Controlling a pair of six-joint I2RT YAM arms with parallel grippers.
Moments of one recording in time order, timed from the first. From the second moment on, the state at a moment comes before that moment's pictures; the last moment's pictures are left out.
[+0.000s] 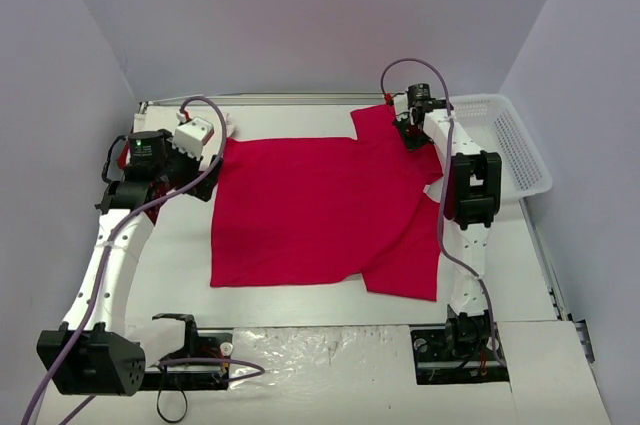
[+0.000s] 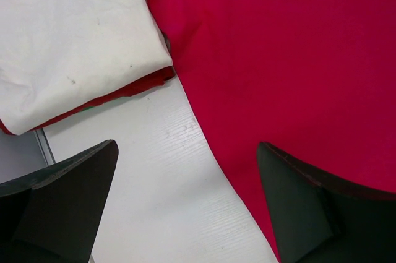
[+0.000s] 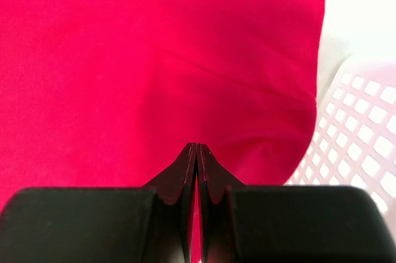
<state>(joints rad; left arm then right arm) -0.03 1.12 1.12 -0.62 0.25 0.38 0.11 2.32 1.99 -0.74 0.00 -0.36</state>
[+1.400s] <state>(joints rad) -0.01 1.15 1.06 -0.57 0.32 0.36 0.06 2.38 2.02 -0.76 0.06 -0.38</state>
